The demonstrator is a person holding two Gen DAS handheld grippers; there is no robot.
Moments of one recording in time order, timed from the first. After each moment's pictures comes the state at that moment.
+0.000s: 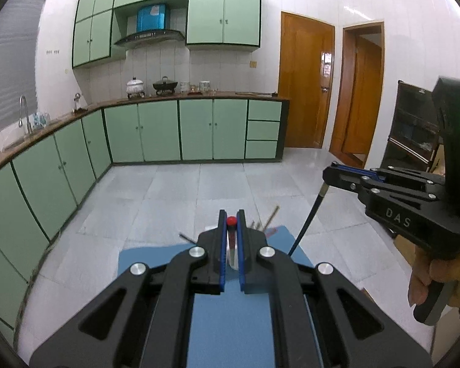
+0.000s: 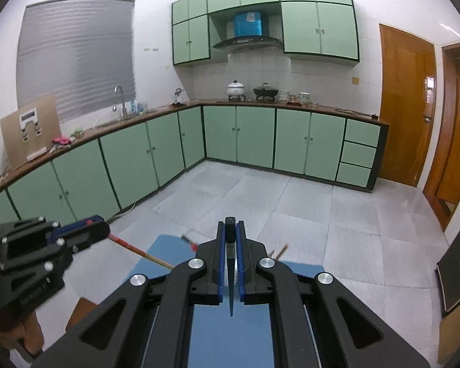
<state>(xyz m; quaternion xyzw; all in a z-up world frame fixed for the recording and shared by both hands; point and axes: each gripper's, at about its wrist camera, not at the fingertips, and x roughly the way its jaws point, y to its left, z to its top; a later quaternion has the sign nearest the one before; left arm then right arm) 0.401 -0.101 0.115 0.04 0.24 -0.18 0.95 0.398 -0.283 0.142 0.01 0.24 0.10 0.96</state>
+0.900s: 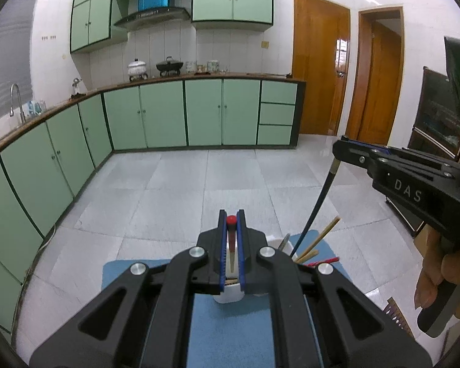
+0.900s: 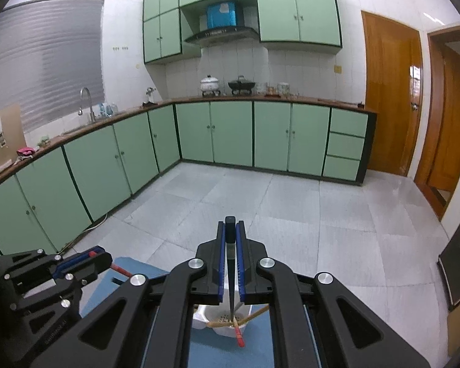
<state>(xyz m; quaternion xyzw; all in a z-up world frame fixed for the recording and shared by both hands) 0.556 -0.130 0.030 0.04 0.28 -0.16 0.94 0.552 -0.306 0.061 0.02 0.25 0.05 0.97</state>
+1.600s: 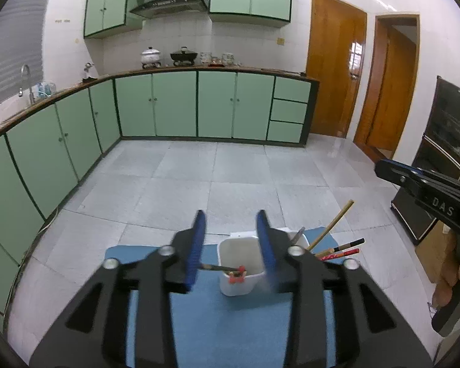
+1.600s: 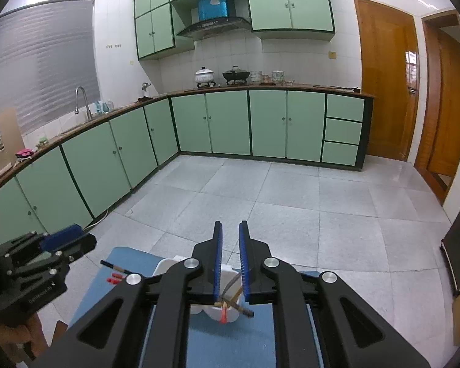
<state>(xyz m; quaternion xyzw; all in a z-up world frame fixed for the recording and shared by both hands) 0.558 -0.100 0.025 0.02 0.29 -0.13 0.95 0.538 -0.329 0.052 0.04 0.27 0.05 0.96</state>
